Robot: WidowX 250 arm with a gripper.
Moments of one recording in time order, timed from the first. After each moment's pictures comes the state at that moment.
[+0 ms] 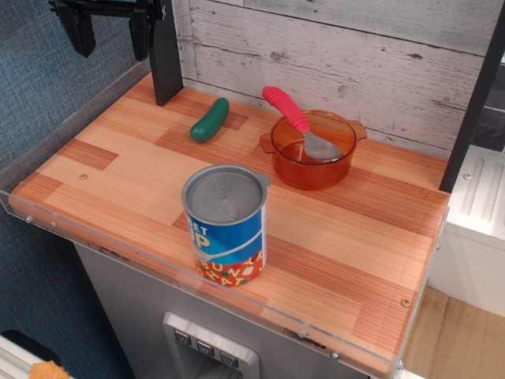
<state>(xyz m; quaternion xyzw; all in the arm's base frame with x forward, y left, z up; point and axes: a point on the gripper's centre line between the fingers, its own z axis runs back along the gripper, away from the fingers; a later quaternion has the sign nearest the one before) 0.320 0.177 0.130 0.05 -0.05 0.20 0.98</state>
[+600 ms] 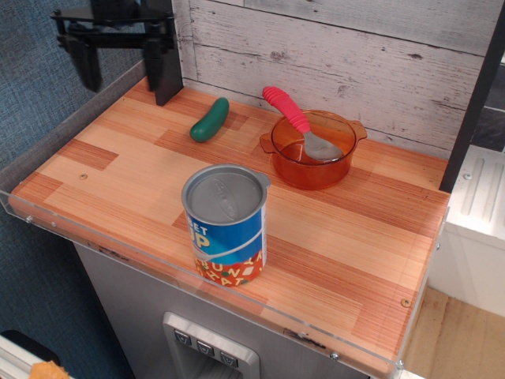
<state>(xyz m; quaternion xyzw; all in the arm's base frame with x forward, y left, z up) 0.301 0.143 0.118 0.03 0.00 0.28 0.96</state>
